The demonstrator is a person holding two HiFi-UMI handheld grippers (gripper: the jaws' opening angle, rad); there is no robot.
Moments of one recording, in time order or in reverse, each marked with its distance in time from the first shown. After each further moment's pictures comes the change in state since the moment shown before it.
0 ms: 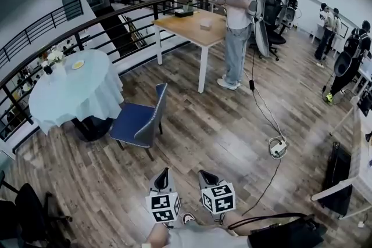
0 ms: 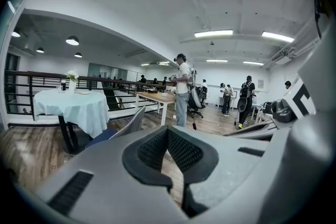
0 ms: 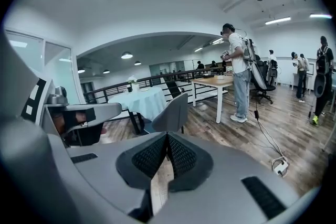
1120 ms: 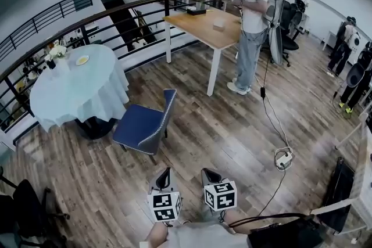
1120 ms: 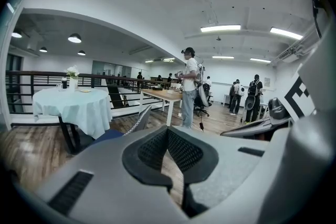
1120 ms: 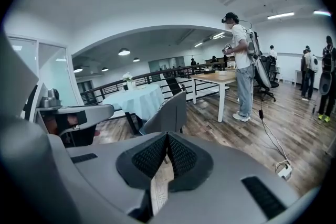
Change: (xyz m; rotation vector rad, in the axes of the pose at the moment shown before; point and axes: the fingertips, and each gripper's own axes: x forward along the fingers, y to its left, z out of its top) left arm 0.092 0.047 0.016 -0.014 0.036 0.042; right arm 0.100 -0.041 0.043 0.011 0.046 0.004
